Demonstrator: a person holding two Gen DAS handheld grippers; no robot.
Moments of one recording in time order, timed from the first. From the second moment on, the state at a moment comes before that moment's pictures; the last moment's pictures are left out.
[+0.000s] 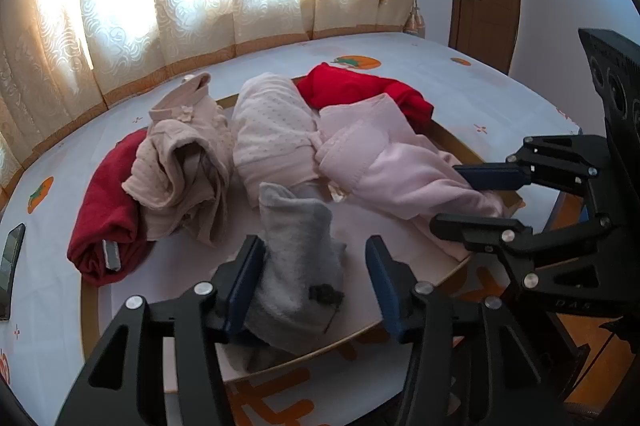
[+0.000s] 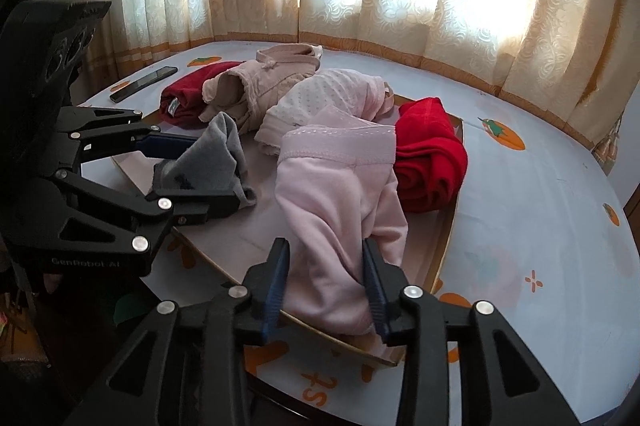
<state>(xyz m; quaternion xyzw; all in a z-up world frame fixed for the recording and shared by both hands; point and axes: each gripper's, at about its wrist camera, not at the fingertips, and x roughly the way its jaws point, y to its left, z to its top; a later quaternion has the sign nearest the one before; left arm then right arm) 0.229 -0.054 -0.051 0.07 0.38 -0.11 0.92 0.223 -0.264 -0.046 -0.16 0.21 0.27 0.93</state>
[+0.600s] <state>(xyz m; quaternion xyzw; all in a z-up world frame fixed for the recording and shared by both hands) 0.205 -0.054 -0.042 0.07 0.33 -0.10 0.94 0.202 -0.273 -0.039 -0.13 0.17 0.26 0.94</state>
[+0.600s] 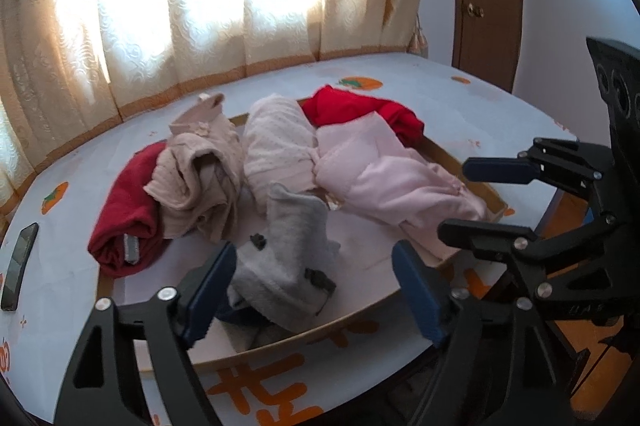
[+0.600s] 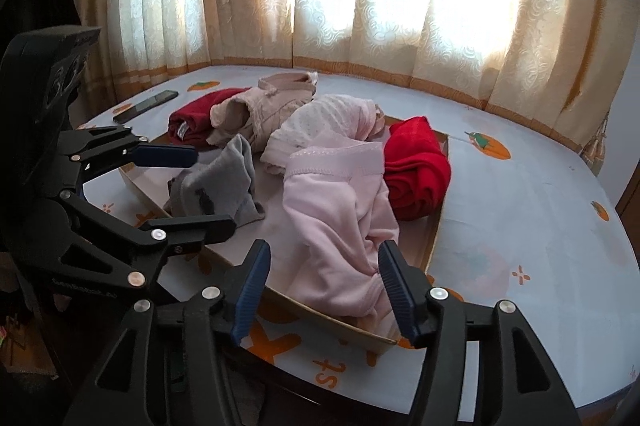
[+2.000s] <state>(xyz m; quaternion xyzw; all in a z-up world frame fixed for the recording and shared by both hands) 0.117 -0.053 -0.057 0.08 0.31 -0.09 0.94 0.138 -0.298 -0.083 -0.11 0.18 0.27 0.94</state>
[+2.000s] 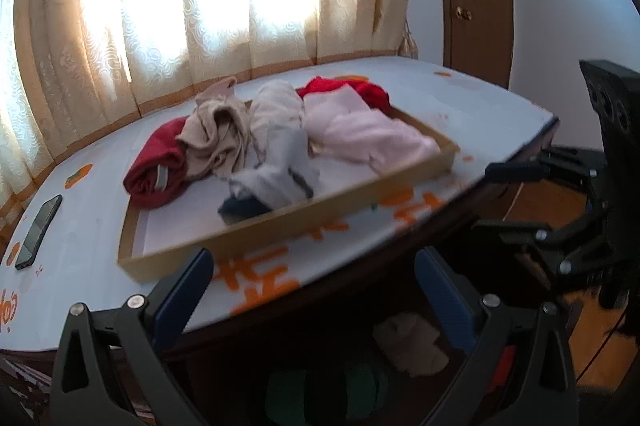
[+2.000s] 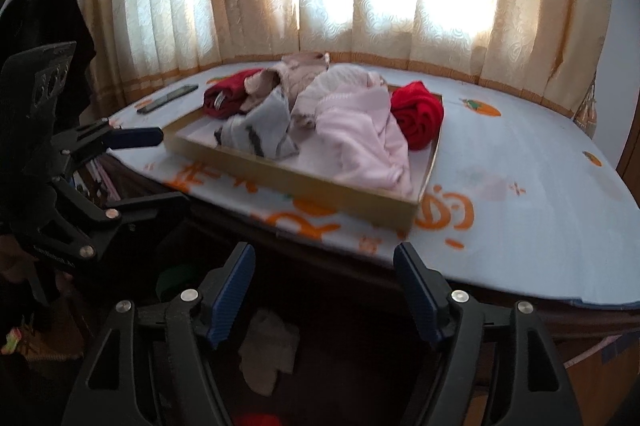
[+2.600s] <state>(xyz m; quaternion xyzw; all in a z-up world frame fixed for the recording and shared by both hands) 0.079 -0.034 -0.111 0.08 0.37 -0.07 0.92 0.120 -0.299 -0.124 -0.20 0.25 0.29 0.90</state>
